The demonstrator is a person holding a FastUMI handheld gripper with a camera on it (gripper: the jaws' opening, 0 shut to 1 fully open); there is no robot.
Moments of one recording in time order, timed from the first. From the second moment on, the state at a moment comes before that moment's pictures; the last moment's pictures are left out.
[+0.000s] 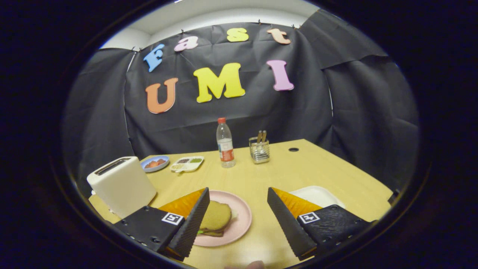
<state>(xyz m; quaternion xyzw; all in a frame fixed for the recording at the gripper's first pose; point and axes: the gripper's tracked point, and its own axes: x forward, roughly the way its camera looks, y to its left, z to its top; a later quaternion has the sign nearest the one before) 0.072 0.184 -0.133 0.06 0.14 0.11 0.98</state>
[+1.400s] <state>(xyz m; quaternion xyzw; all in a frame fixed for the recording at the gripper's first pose) 0.007 0.028 -0.031 0.05 0.01 0.10 0.99</state>
